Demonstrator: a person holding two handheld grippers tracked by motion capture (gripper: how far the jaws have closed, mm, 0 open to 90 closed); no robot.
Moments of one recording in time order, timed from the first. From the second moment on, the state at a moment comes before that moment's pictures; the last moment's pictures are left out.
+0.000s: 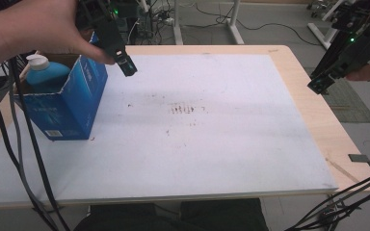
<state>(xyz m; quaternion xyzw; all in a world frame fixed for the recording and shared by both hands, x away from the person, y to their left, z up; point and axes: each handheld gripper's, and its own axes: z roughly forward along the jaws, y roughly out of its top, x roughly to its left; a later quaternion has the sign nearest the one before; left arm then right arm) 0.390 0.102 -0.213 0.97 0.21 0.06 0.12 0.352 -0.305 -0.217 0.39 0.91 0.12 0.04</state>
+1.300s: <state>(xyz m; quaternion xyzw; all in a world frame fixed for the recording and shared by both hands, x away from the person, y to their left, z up) 0.392 0.107 -0.214 0.97 0.22 0.06 0.12 0.355 -0.302 -0.218 0.38 0.91 0.12 0.04</state>
